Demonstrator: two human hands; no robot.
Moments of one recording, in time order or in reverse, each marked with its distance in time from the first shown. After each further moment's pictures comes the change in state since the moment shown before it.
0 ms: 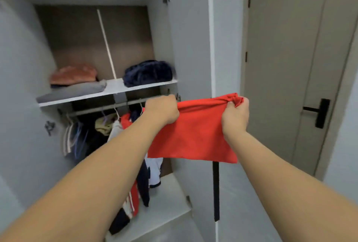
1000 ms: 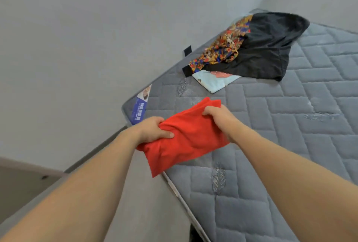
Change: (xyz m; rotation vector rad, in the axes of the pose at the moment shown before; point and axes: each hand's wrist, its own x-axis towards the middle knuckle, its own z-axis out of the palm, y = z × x) left_hand -0.444 0.829 0.258 -0.212 -1.109 1.600; right_hand -0.223 0.275 -0.863 0.002 1.040 0.635
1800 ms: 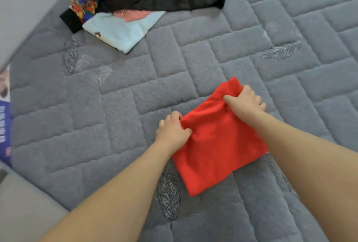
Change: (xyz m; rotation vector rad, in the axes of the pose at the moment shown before) left_hand 0.286 0.077 0.314 0.177 -0.127 0.141; right_hand 0.173 0.241 -0.256 -0.723 0.720 0.509
